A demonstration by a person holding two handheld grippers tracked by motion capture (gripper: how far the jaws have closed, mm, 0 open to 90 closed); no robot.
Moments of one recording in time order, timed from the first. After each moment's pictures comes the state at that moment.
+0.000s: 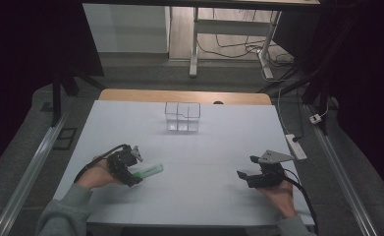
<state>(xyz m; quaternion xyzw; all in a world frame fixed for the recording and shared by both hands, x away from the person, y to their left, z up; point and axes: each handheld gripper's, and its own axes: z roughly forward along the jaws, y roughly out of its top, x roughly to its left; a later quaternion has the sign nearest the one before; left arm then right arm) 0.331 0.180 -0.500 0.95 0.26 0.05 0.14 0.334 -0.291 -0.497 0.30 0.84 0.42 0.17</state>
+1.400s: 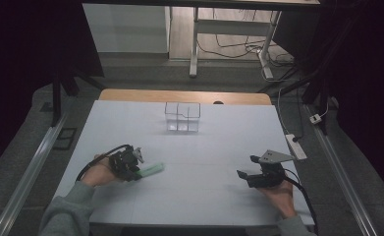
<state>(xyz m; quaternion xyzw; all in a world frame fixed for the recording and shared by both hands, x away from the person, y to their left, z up) 0.337 0.180 -0.504 0.96 0.22 0.03 0.15 0.334 -0.291 -0.496 0.30 0.84 0.42 0.17</state>
